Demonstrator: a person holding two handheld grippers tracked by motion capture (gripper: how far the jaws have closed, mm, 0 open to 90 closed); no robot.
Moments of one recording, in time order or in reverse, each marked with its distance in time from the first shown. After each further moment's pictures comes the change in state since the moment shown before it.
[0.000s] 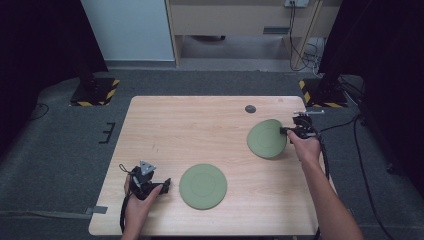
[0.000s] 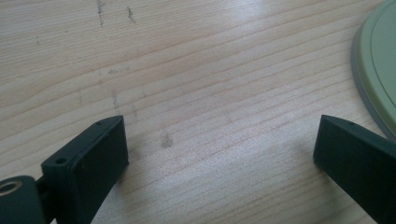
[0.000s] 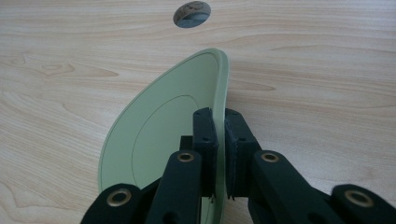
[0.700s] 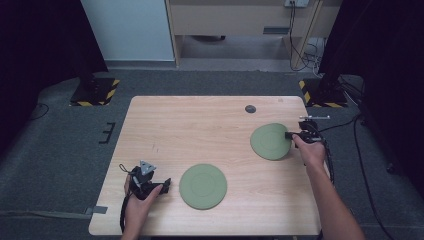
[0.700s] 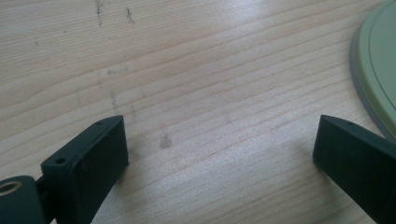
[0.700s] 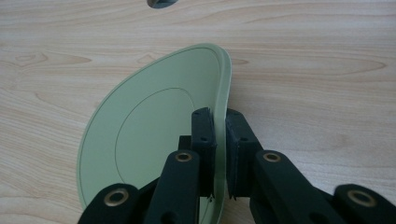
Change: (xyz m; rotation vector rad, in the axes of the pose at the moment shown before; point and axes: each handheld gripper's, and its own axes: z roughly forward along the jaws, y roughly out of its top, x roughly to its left) left arm 0.000 0.000 0.000 -0.001 -0.002 0.001; right arm -0.024 -0.018 0.002 0.022 -0.014 0.052
